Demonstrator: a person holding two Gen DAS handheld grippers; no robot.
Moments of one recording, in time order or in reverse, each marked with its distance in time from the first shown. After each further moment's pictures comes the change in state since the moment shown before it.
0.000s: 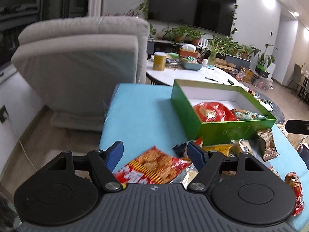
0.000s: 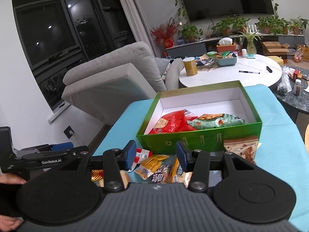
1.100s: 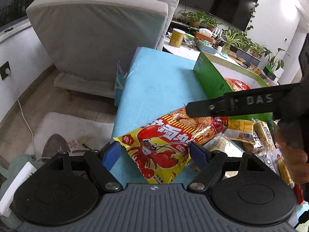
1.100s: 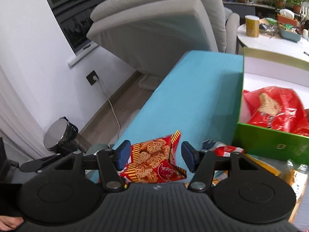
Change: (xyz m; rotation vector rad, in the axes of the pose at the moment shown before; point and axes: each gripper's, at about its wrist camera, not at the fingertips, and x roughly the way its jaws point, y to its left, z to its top) left arm 0.010 0.059 -0.047 -0.156 0.131 -0.018; right arm 0.158 0.106 -0.010 -0.152 0.346 0.159
